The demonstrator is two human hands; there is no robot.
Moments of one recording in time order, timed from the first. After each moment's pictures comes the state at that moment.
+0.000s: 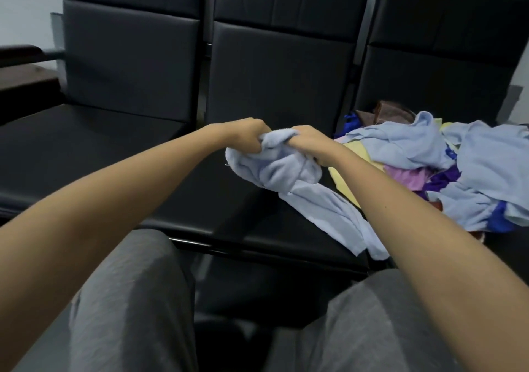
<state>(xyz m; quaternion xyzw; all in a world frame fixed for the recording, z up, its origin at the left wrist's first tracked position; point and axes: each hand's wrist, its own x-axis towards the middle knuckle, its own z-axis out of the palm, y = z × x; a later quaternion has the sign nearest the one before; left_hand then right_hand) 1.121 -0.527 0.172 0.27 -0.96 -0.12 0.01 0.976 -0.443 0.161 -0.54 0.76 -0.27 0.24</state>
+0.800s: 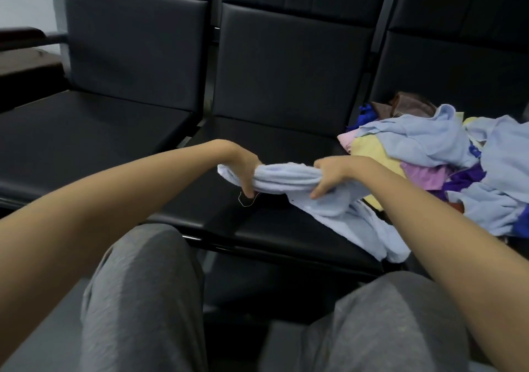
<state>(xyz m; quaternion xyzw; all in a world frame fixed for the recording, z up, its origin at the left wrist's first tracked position) 1.121 -0.550 0.112 0.28 -0.92 -0.11 -0.24 0.934 -0.427 0.124 -0.57 0.80 0.11 0.19</state>
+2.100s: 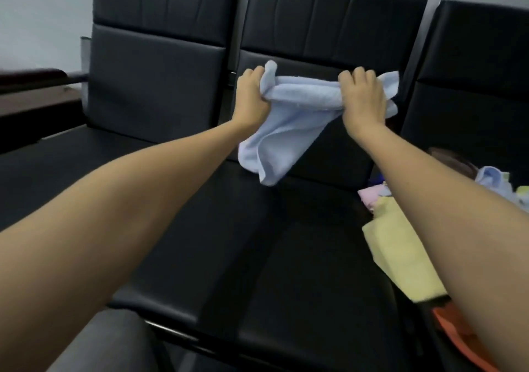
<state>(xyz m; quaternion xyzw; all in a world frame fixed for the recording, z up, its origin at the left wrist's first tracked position) 1.060 -0.680 0.218 0.28 -0.74 -0.19 0.58 0.893 -0.568 0.254 -0.55 0.73 -0.15 -0.38</state>
